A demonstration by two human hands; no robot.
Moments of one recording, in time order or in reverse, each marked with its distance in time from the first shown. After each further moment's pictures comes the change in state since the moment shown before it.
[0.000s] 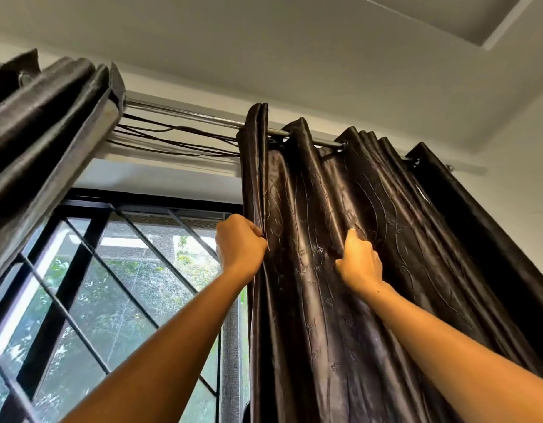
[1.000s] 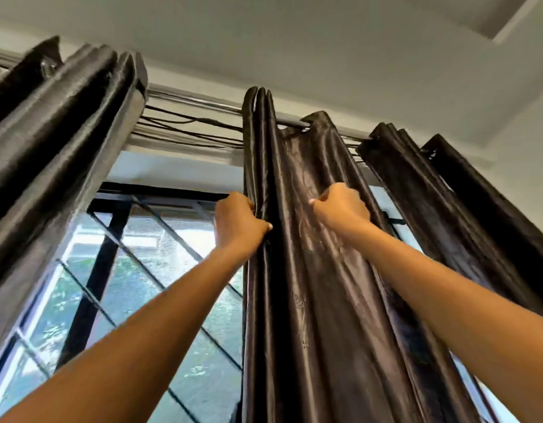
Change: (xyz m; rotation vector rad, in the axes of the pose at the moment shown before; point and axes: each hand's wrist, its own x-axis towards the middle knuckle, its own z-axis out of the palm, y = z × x) left_hand 0.036 -0.056 -0.066 0.074 -0.074 0.126; right_hand -0.005 -0.125 0.000 0.214 0.049 -0.023
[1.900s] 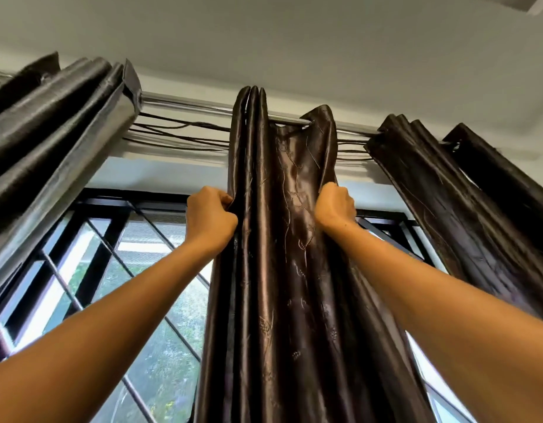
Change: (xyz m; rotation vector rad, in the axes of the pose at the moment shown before) left_hand 0.011 0.008 0.032 0.059 0.154 0.048; right_hand 0.065 0.053 0.025 0.006 0.102 -0.094
